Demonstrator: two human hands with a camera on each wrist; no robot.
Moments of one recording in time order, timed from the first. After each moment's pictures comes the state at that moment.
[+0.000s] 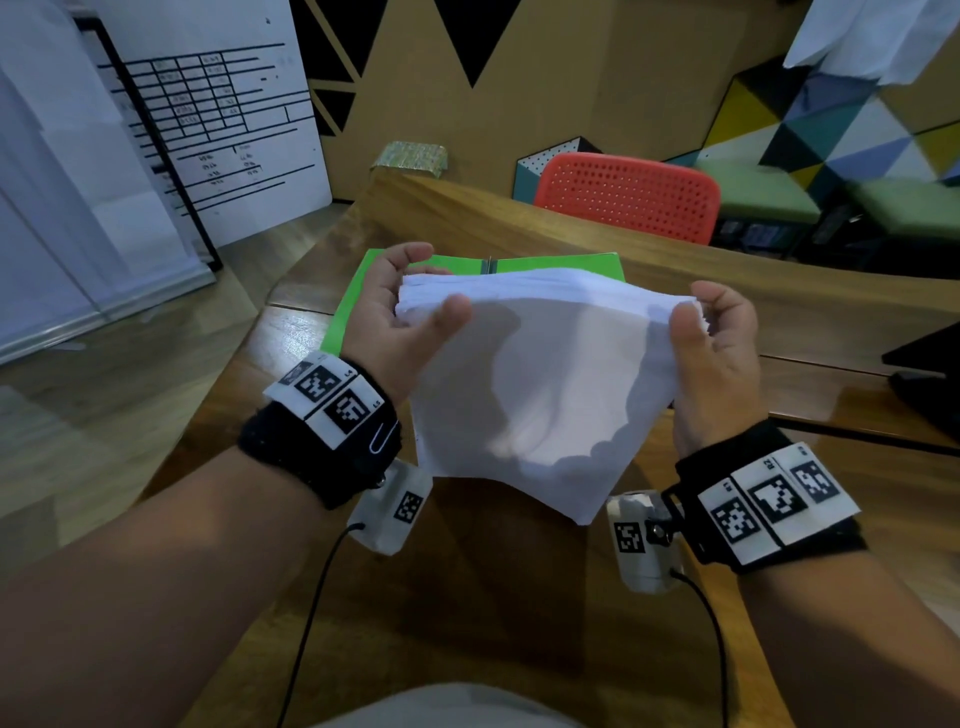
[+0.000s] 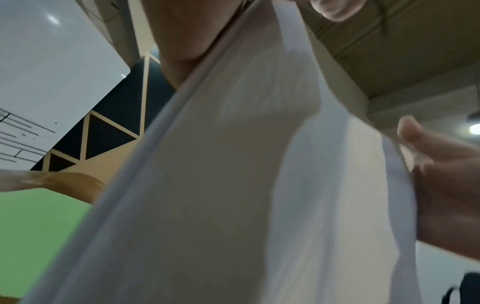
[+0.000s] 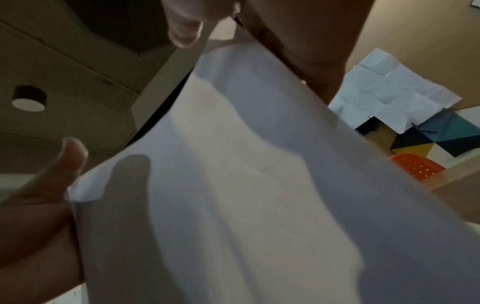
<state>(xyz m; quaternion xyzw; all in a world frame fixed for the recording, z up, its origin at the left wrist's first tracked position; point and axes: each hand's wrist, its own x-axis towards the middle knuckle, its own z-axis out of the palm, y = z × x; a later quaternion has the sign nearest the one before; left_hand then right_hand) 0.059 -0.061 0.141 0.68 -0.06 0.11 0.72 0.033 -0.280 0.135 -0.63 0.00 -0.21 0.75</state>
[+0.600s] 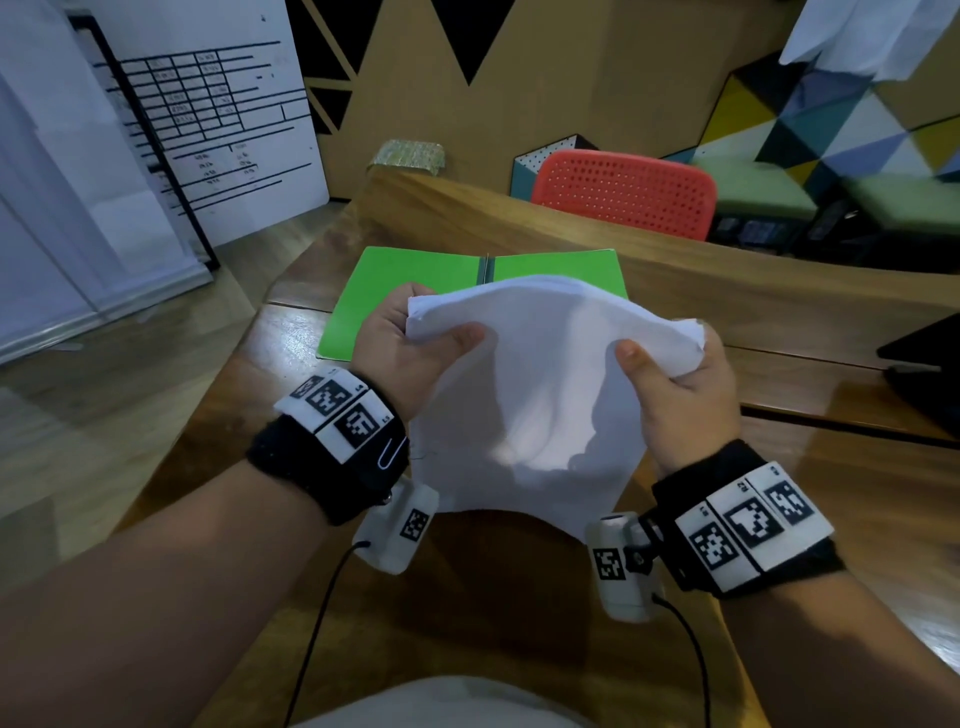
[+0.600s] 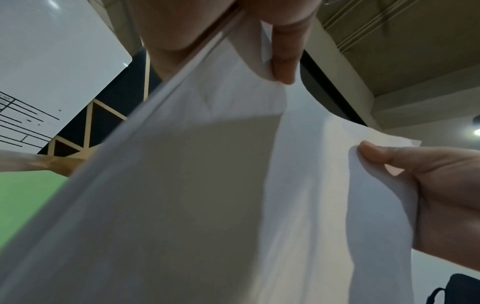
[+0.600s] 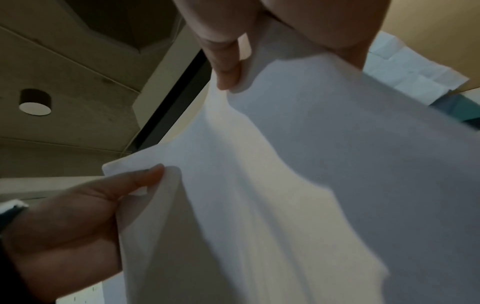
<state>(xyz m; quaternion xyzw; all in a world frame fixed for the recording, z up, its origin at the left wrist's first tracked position) 0.051 -0.069 0.132 0.70 0.00 0.08 0.71 0.015 -0.267 0.125 -0.67 0.04 -0.20 0.71</state>
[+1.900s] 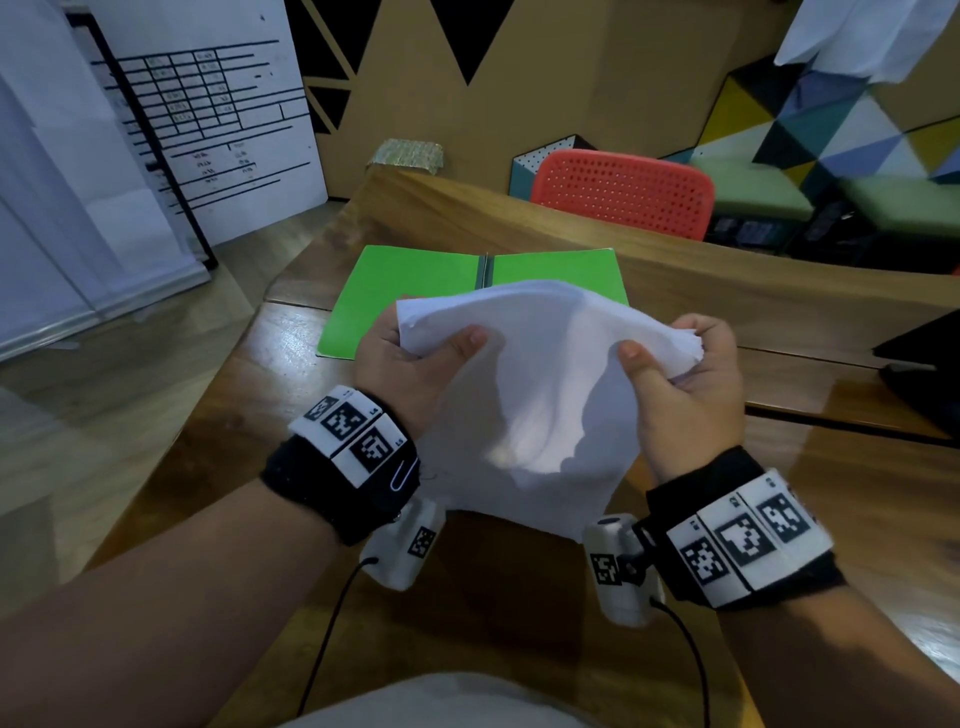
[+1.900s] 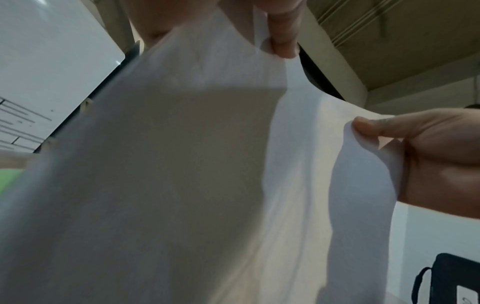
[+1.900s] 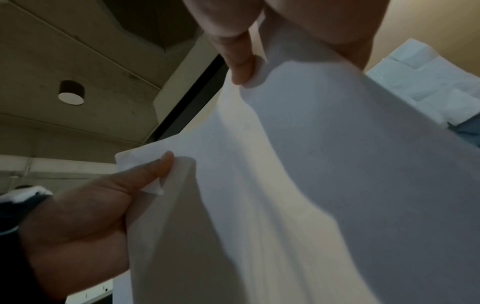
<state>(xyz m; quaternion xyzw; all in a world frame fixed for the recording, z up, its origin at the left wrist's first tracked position) 0.029 -0.079 0.131 0.68 0.04 0.13 0.72 0.005 -0.260 0.132 -0.69 0.06 -0.24 0.68</state>
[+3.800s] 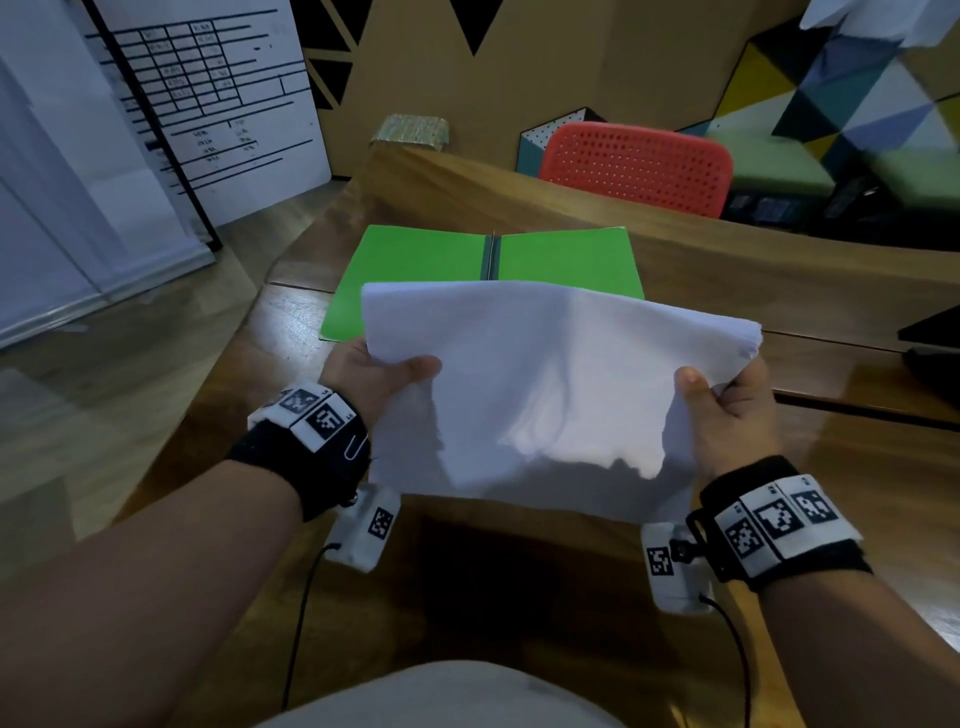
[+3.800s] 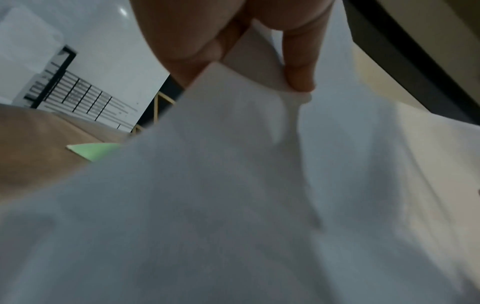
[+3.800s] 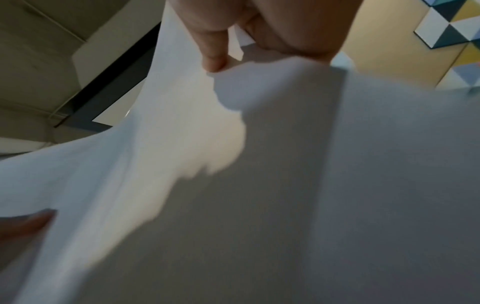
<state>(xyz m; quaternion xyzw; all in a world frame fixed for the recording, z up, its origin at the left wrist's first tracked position) 0.070 -0.023 0.064 0.72 0.10 -0.01 0.69 0.026 -0.322 0.066 -0.76 0.10 -0.19 0.62</state>
